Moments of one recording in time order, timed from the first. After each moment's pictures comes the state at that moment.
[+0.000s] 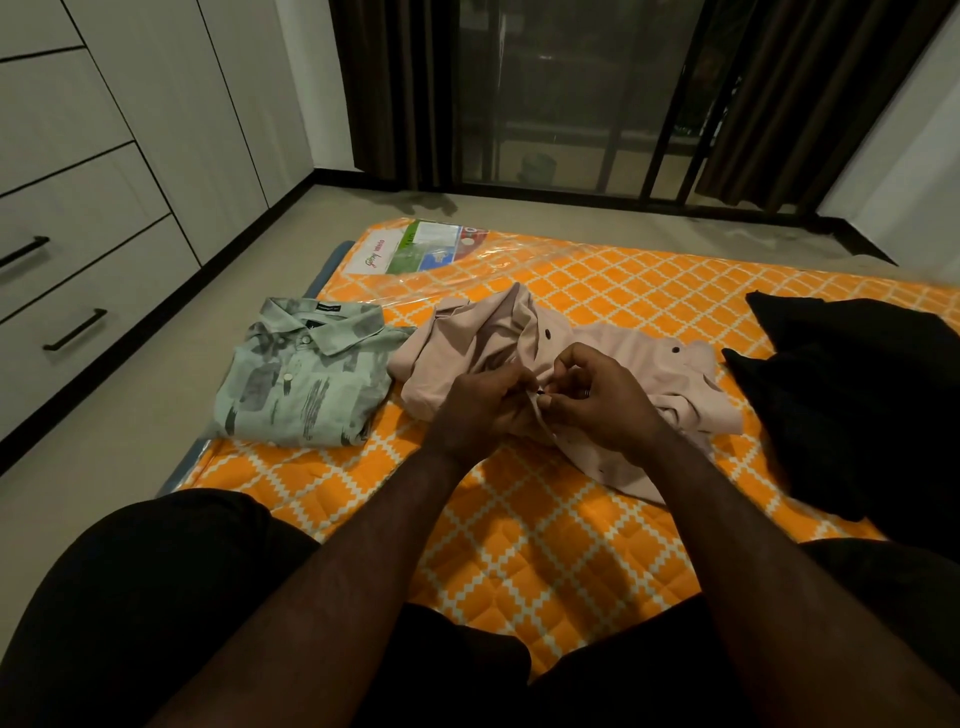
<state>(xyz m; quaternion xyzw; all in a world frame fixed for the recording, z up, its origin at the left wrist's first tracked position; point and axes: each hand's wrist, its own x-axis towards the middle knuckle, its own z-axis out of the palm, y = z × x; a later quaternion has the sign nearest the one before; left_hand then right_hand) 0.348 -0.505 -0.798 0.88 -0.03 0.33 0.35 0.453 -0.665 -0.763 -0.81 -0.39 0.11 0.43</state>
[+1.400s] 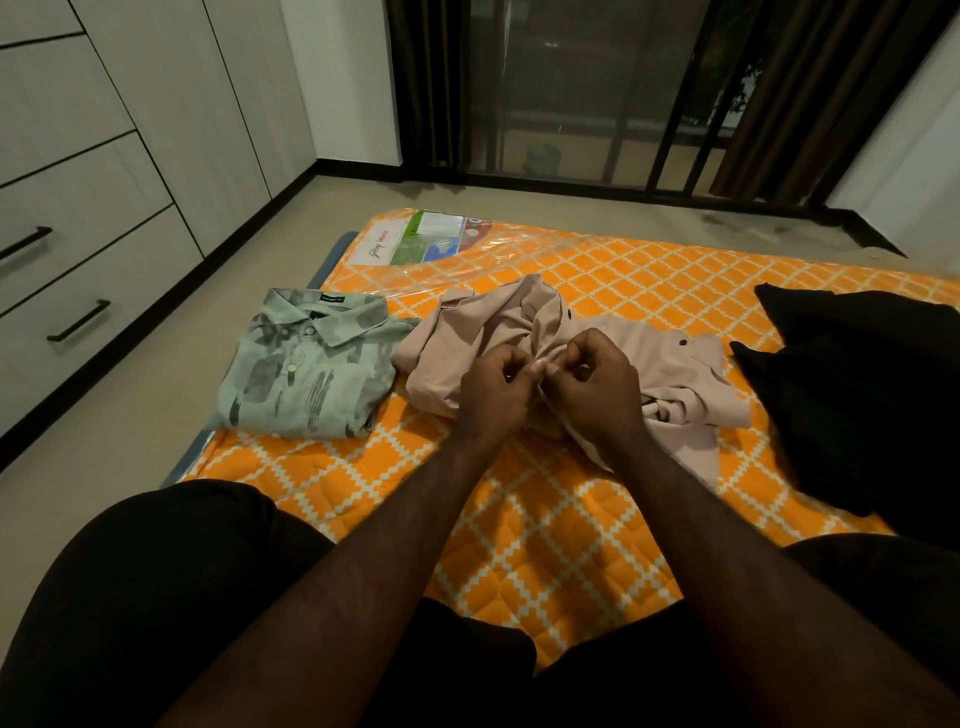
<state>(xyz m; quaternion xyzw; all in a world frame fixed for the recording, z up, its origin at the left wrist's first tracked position) 0.366 -0.528 -0.799 0.76 0.21 0.27 0.55 0.434 -0.643 -0.778 -0.81 -0.27 -0.03 0.52</state>
